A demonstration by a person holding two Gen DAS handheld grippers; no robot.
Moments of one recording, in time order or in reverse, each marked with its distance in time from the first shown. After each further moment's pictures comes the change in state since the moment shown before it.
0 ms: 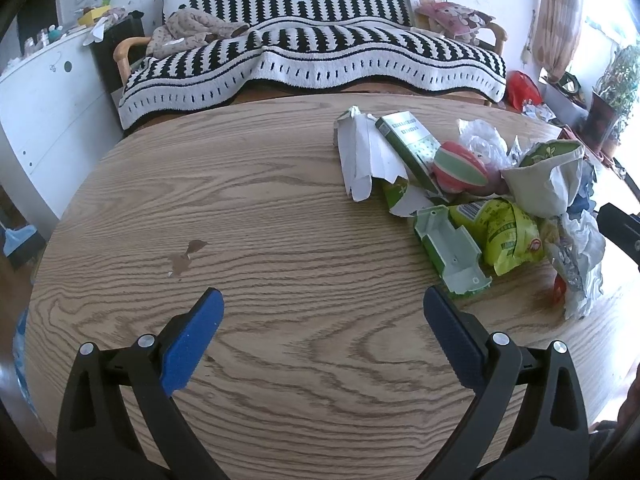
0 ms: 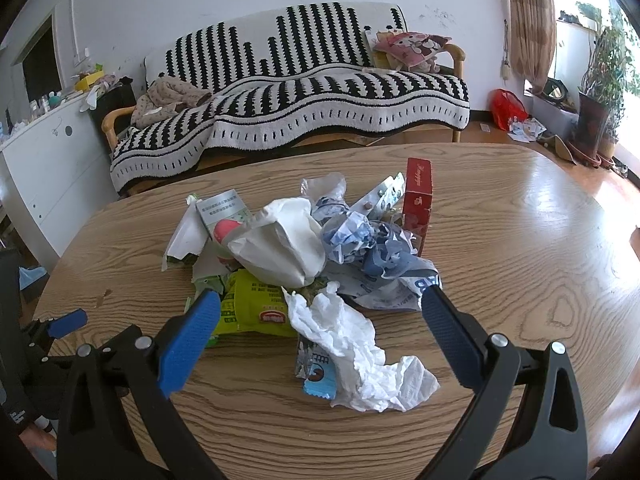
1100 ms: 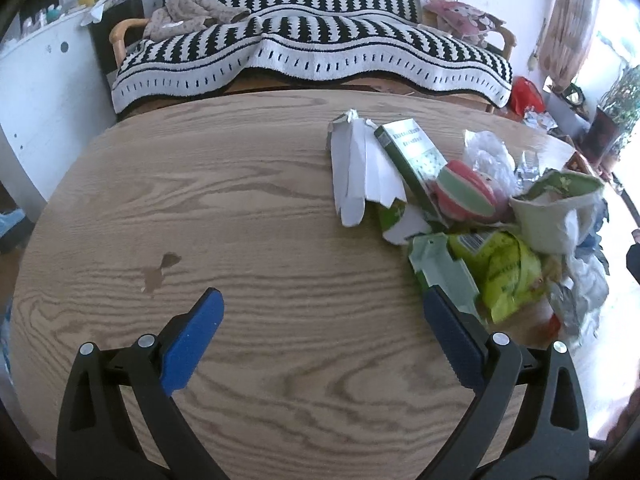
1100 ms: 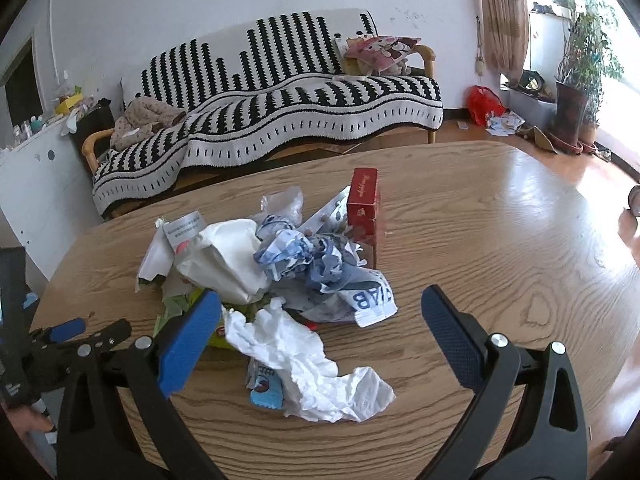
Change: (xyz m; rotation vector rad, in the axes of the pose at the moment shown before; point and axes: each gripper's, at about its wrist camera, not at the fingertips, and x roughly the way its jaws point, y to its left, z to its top) left arm 0.022 -0.011 0.024 -0.046 0.045 -0.021; right arm -0.004 -0.040 0.005 0.082 -0.034 -0.049
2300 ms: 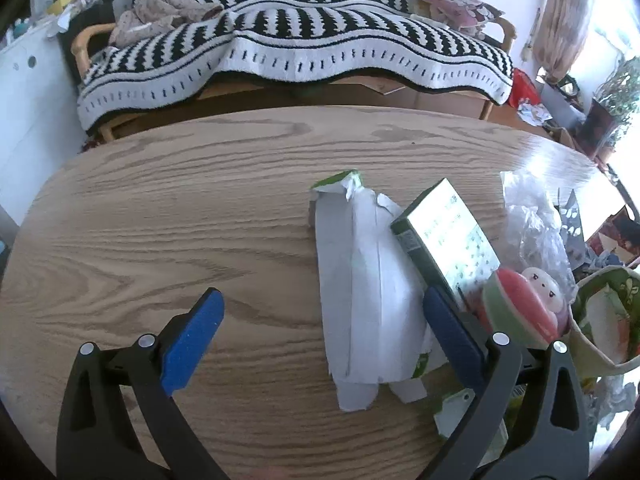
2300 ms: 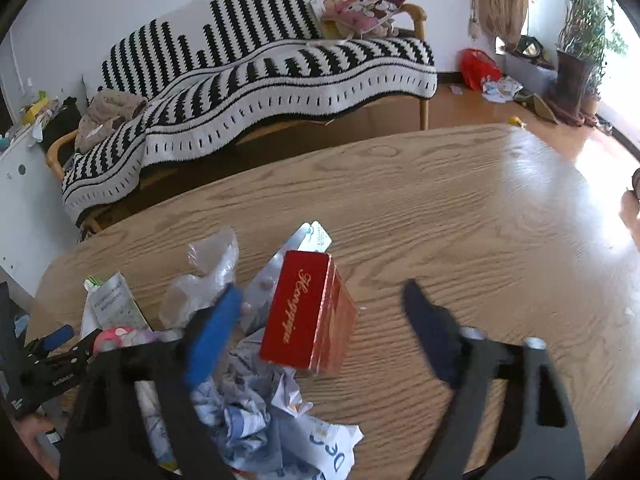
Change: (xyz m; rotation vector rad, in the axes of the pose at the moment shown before) left arm 0.083 -0.001 0.083 0.025 0.029 -0.066; right arm 0.118 -0.045 0.088 0.061 0.155 -0.018
